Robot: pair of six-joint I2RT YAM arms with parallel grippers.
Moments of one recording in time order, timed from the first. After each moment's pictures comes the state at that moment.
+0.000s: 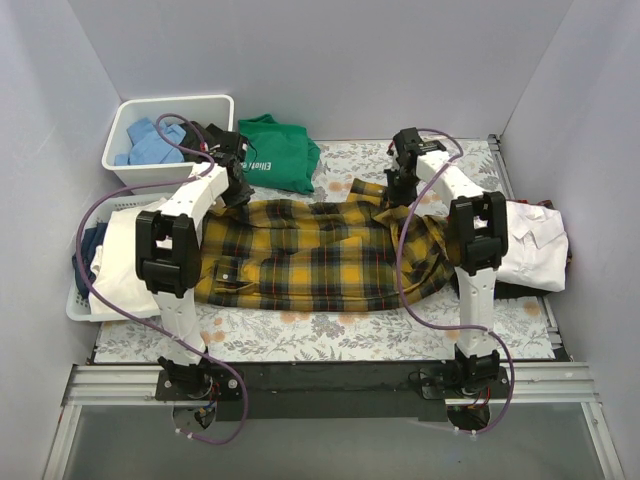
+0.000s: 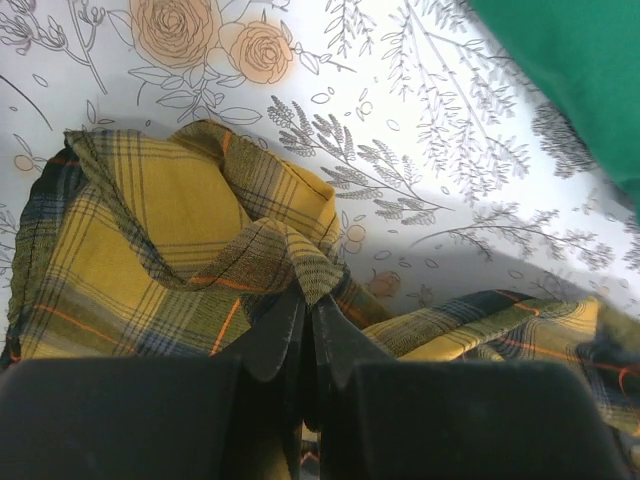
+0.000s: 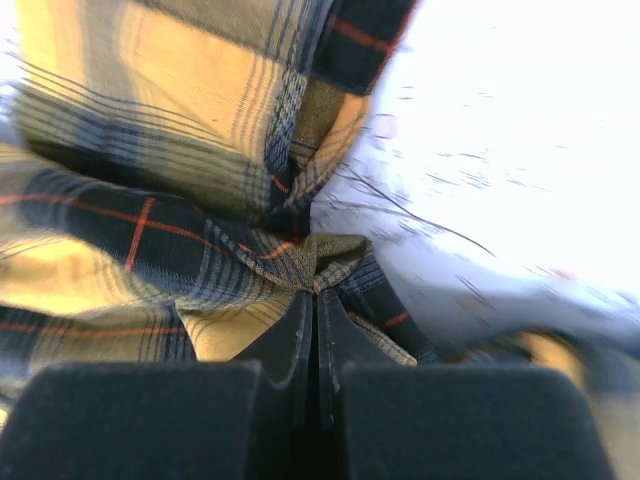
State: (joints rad) left arm -0.20 2.00 1.67 -0.79 -0.25 -0.65; right arm 0.27 2.26 1.92 -0.95 -0.15 0.18
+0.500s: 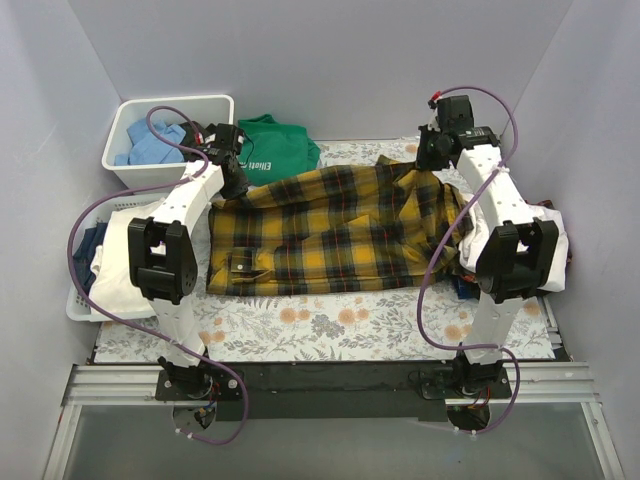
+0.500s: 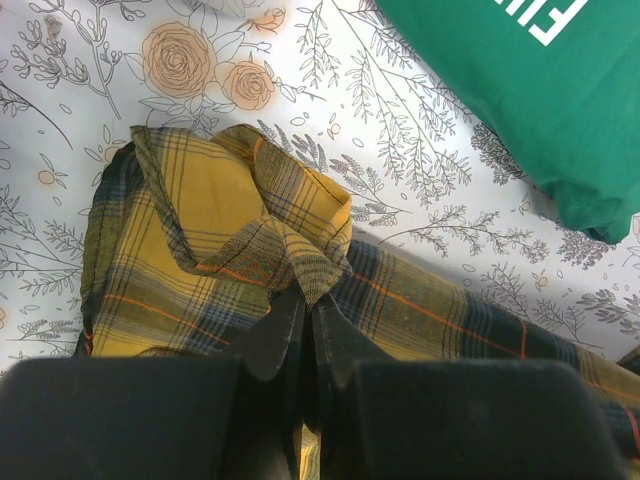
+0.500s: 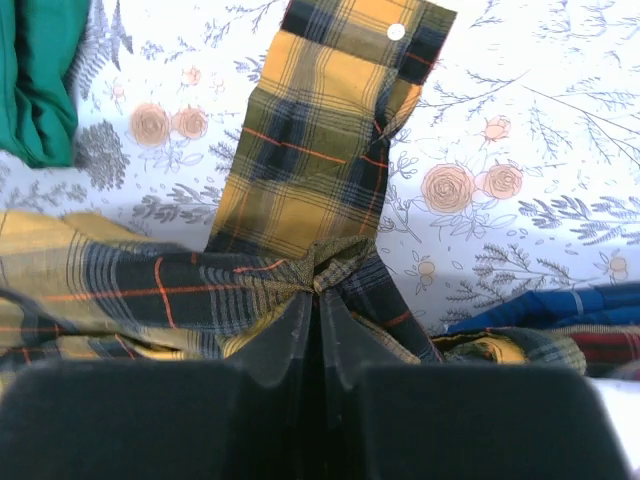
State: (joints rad) left arm -0.20 1.92 1.69 -0.79 -0.25 -0.64; right arm 0.18 1.89 1.84 -0.77 -0.08 0.22
